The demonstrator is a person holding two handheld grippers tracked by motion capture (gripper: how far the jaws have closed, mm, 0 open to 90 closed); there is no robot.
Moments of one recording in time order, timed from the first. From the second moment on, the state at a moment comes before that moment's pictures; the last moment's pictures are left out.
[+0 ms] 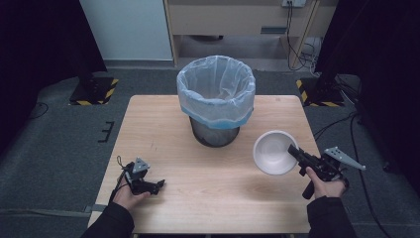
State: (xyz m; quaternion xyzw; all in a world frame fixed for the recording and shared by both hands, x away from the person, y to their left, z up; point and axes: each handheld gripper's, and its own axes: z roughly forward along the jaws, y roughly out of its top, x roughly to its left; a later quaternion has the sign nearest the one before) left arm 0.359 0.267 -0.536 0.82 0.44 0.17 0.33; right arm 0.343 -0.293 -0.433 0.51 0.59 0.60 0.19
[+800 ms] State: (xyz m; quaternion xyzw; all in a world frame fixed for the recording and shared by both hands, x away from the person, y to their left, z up) left arm 0.359 0.267 -0.536 0.82 0.44 0.17 0.33; right arm 0.368 -0.276 -0.347 0.46 0.49 0.69 0.26
